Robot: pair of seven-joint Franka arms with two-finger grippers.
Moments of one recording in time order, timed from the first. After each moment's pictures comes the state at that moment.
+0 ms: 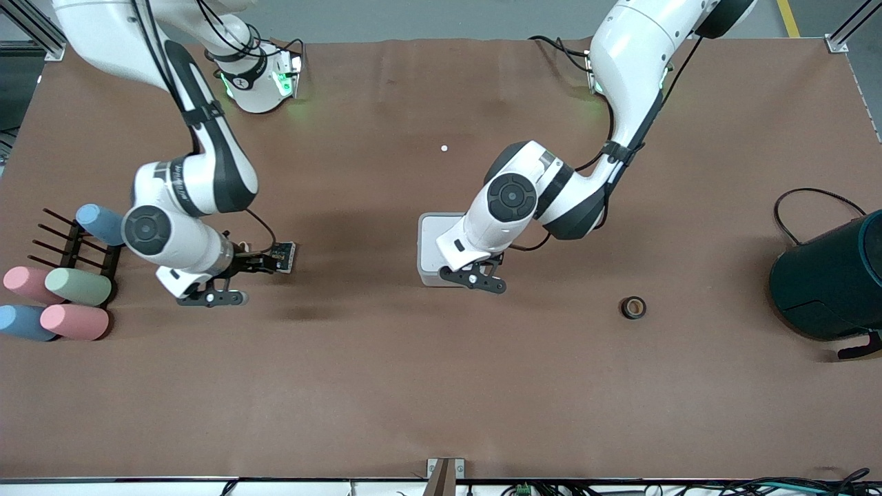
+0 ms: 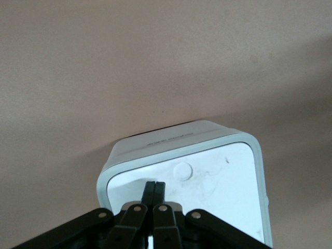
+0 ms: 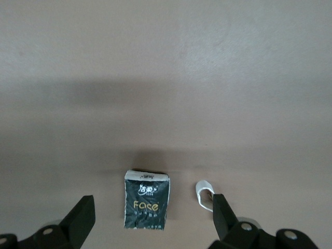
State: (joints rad) left arm -0.49 0.68 -0.25 -1.43 -0.01 2.17 -0.44; right arm 0.22 0.38 -0.03 -1.97 0.02 2.24 0.15
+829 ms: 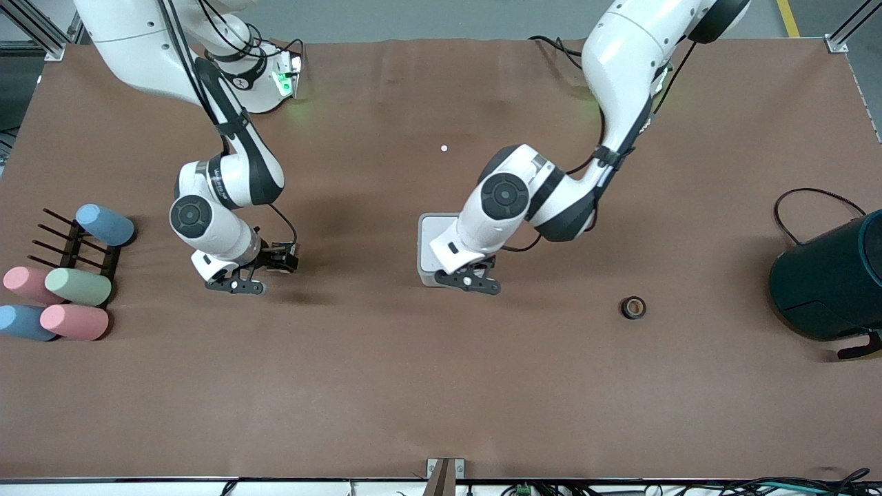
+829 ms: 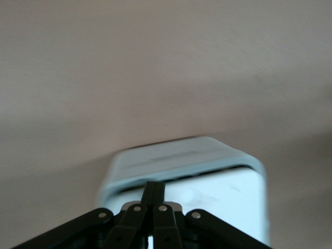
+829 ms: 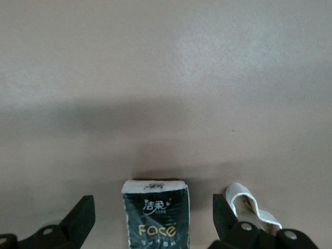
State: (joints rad) left arm -0.46 0.68 -0.23 -1.40 0.00 2.12 -0.49; right arm 0.25 0.40 -0.04 -2.17 0.04 2.52 0.29
